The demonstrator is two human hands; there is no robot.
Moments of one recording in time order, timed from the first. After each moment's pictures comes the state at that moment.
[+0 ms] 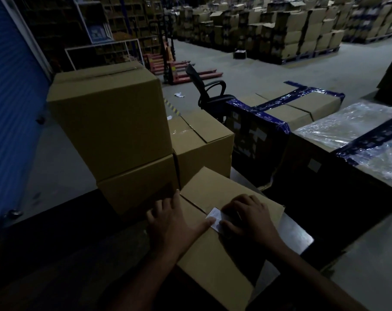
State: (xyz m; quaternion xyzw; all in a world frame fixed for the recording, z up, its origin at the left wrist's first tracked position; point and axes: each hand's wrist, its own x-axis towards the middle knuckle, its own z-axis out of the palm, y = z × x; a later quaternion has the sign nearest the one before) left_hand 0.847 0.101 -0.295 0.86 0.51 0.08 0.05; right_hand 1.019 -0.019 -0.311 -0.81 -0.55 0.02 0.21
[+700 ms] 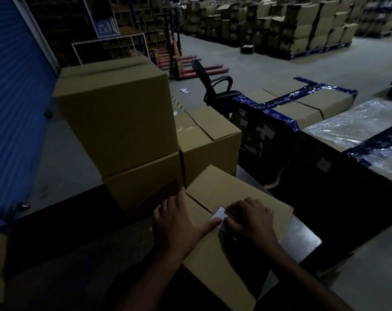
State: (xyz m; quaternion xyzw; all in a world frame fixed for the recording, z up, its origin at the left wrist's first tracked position) left_hand 0.843 0.101 -0.303 0.85 0.50 0.13 0.09; right_hand 0.996 -0.005 -0.302 -0.85 -0.46 0.05 0.24
